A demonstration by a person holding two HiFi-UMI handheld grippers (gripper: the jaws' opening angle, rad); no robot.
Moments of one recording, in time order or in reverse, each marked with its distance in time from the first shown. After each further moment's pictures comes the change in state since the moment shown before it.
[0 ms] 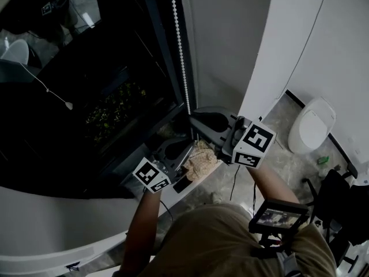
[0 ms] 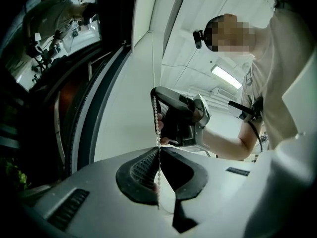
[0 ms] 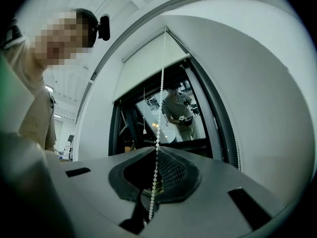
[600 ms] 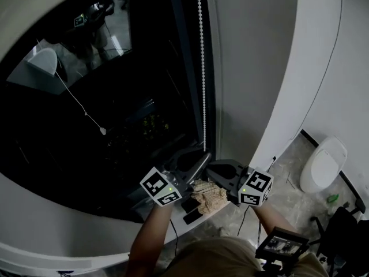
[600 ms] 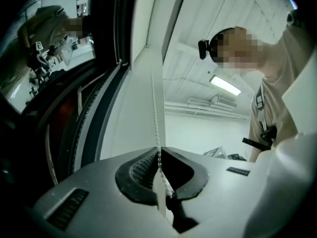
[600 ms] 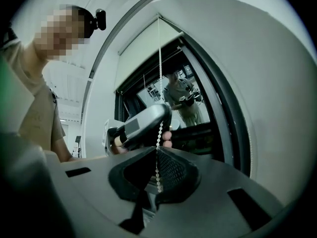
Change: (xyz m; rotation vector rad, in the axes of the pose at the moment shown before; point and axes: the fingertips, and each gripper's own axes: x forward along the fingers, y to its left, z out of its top) left arm 0.019 0.022 0.131 0.051 -0.158 0.004; right arm 0.006 0.018 -0.056 0.080 0.119 0.057
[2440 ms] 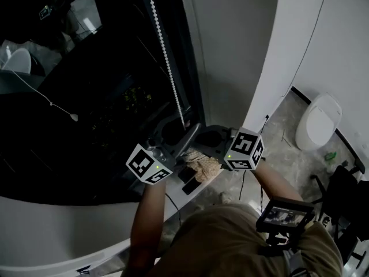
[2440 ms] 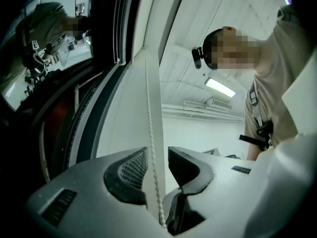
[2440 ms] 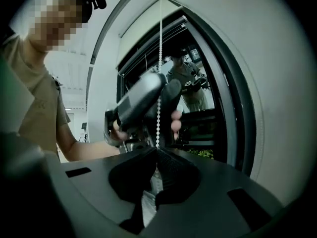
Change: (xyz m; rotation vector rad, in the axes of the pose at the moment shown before) left arm 0.007 -0.010 -0.011 0.038 -0.021 -0.051; right arm 0.006 0.000 -0.035 -0.047 0.188 0.052
